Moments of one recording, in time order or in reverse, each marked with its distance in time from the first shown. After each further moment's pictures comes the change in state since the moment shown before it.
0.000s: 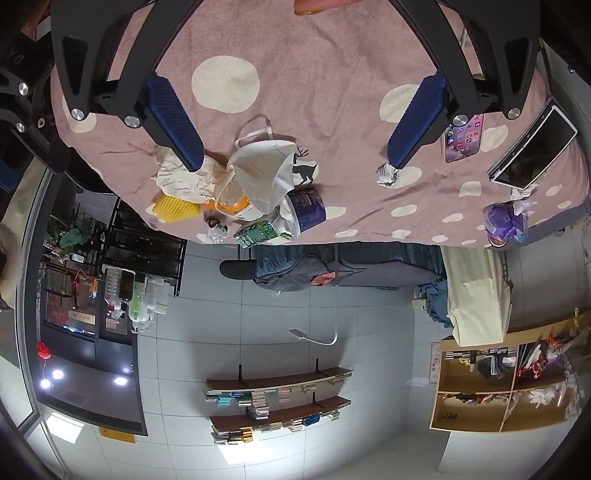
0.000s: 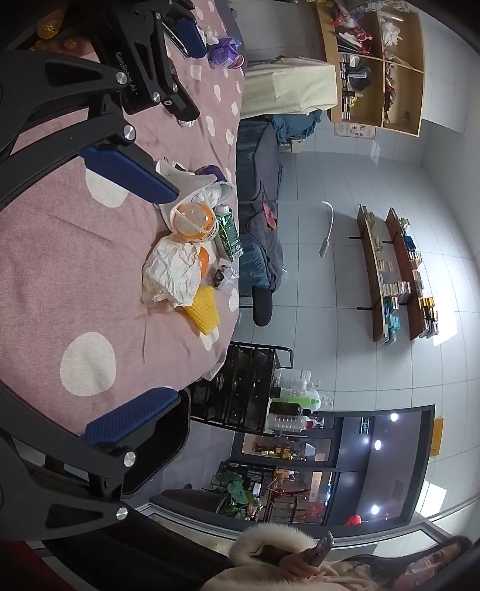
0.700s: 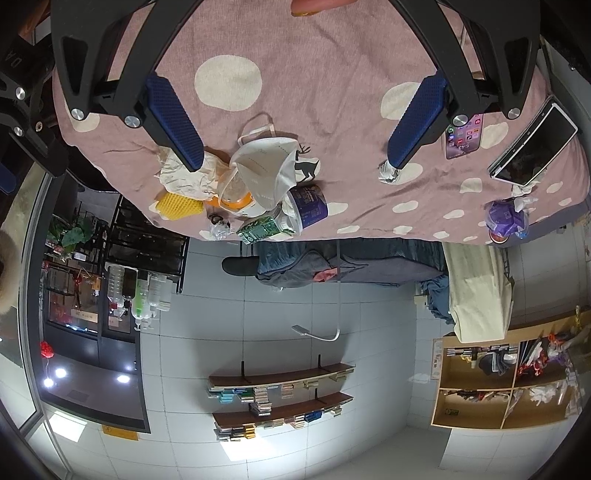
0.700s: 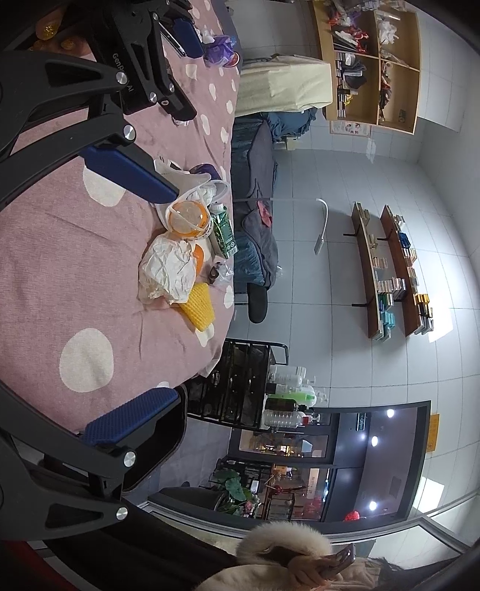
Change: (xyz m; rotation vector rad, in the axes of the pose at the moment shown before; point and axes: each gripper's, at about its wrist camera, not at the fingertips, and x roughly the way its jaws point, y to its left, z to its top) left arm -0.003 -0.001 0.000 0.005 -0.015 -0.007; right arm -0.012 0.003 0.002 0.007 -0.020 -0.015
